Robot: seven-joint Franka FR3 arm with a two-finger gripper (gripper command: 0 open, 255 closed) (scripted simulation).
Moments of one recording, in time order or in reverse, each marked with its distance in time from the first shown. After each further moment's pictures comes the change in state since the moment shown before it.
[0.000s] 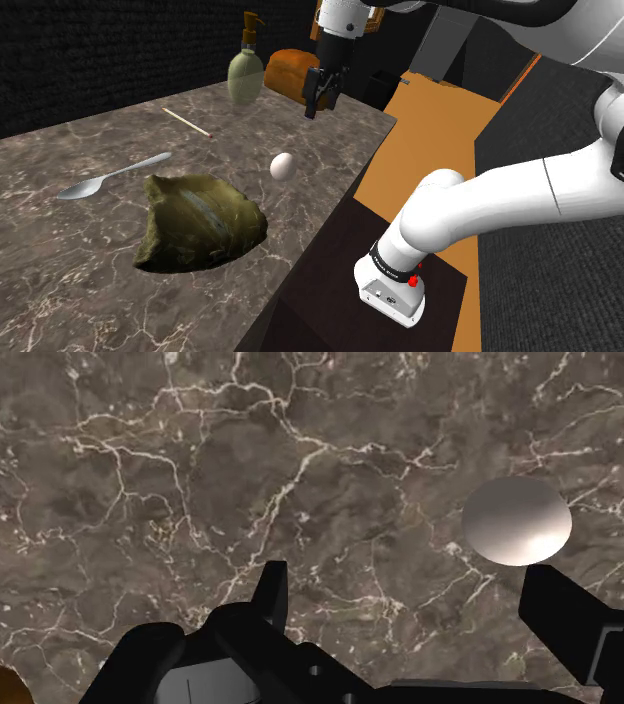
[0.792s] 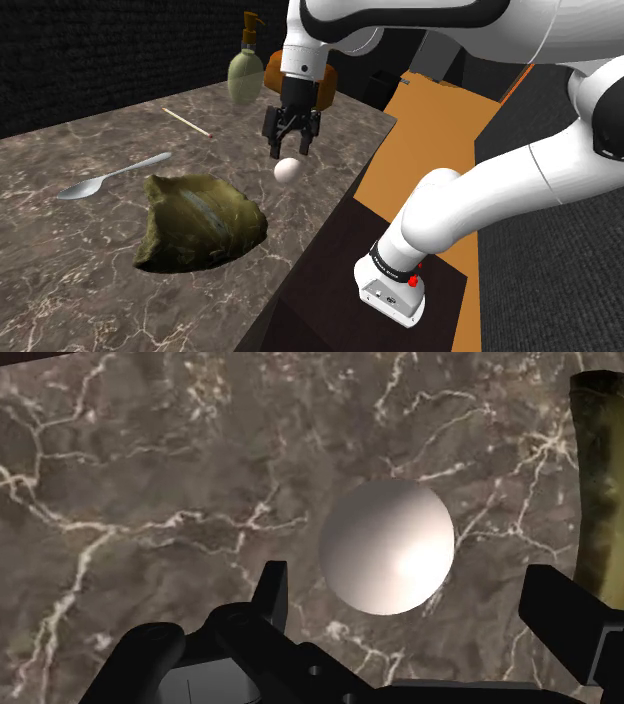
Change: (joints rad) arm 0.038 0.155 0.059 -0.094 0.270 0.084 0.197
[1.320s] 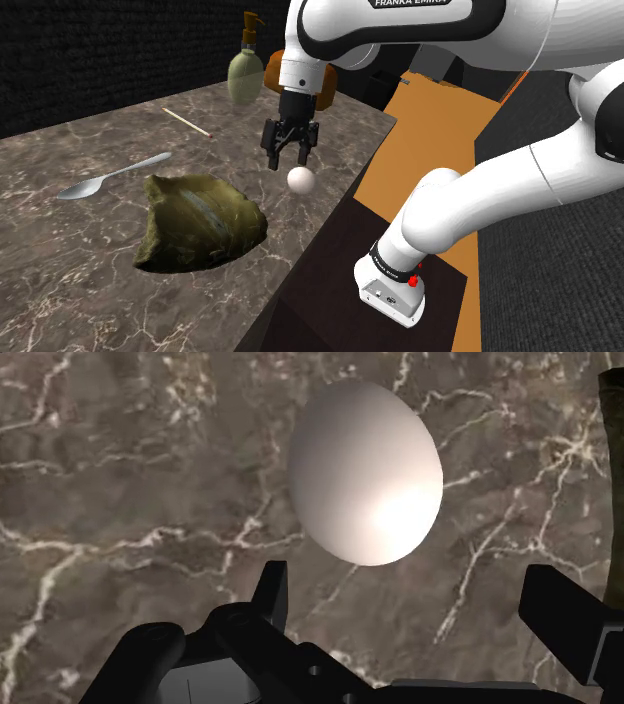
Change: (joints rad) arm 0.009 -0.007 0.017 -0.064 0.019 0.058 -0.002
